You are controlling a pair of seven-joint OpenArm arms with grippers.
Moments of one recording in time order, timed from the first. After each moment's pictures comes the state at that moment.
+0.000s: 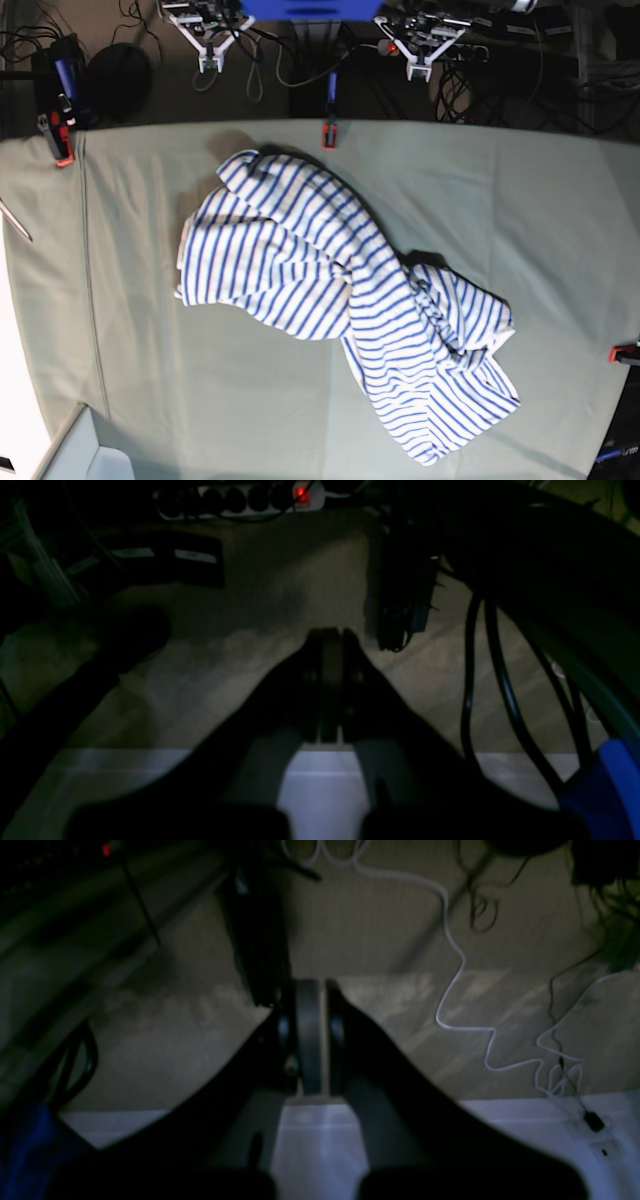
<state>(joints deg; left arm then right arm) -0.9 -0.8 4.4 1.8 -1.9 -0.1 -0.5 -5.7 -0.3 2.6 11.2 0.2 -1.3 -2.9</state>
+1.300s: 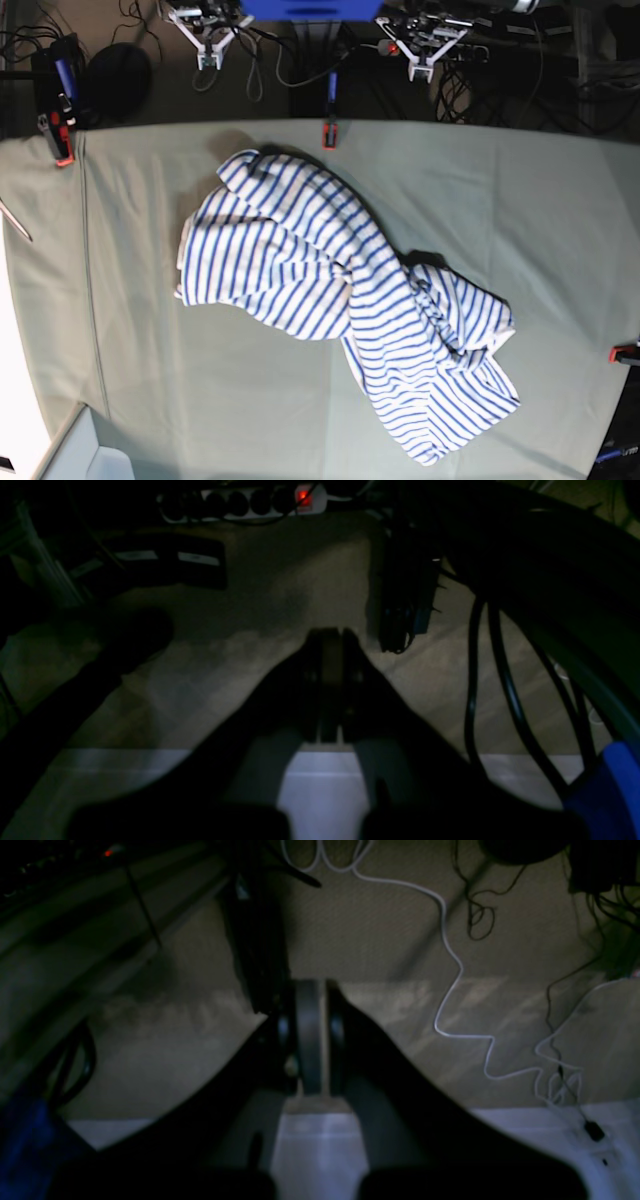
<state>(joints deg) -0.8 -1.5 4.4 1.8 -2.2 -0.1 -0.6 -10.4 -0.3 2.3 18.0 0.2 -1.3 -2.8</state>
